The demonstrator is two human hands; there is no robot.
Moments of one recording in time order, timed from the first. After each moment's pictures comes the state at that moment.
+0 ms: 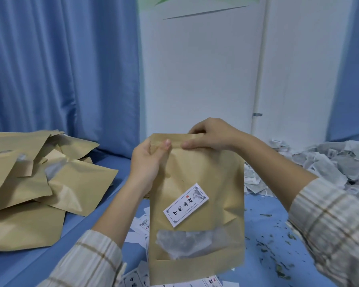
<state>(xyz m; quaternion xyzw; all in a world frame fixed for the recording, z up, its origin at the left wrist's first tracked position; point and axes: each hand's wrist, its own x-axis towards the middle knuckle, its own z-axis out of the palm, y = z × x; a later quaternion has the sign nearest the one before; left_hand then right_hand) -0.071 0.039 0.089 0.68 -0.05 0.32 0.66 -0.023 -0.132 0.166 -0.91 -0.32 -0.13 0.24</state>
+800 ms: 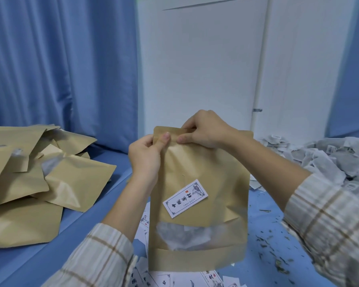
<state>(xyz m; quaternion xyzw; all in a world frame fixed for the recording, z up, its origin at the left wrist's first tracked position) -0.070 0.033 0.093 0.63 -0.01 0.35 0.70 -0.031 -0.109 0.166 -0.90 -0.33 -0.15 0.23</state>
